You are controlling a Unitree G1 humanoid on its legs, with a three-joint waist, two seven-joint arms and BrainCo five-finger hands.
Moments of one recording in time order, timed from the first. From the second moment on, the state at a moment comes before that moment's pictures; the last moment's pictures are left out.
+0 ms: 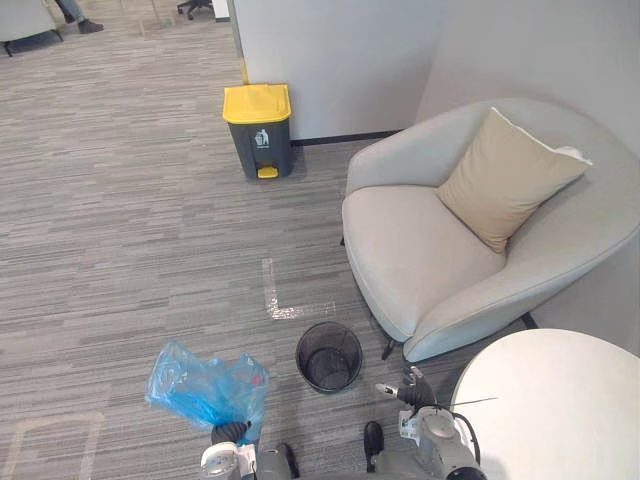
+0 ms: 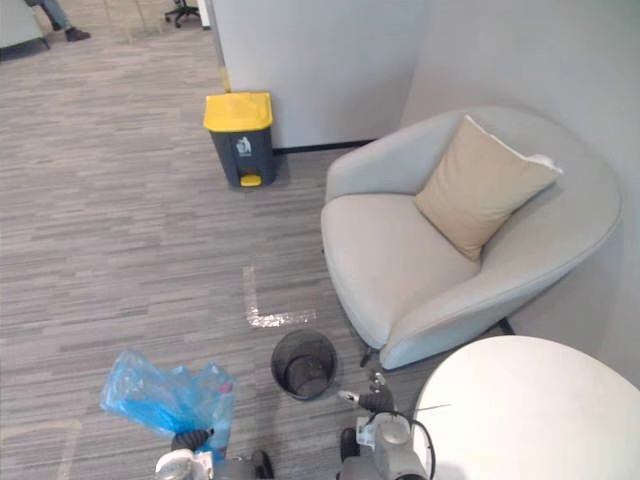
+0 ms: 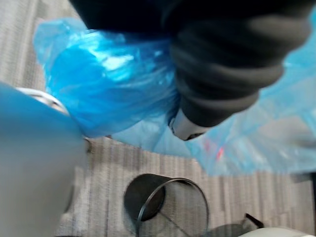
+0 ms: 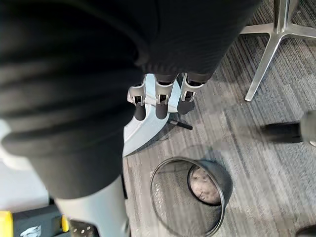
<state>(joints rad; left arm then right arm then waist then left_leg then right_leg) 0.10 0.00 0.18 0.83 -0.01 -0.03 0.19 -0.02 0.02 -0.03 0.80 0.04 -0.07 -0.11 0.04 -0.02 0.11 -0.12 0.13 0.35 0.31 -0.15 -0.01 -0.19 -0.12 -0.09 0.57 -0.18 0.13</state>
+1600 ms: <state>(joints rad) 0.03 0.02 0.08 0.87 0.00 0.00 0.20 0.01 0.06 -0.20 0.87 0.00 -0.05 -0.20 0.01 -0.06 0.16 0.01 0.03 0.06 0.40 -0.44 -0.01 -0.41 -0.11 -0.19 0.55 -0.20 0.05</state>
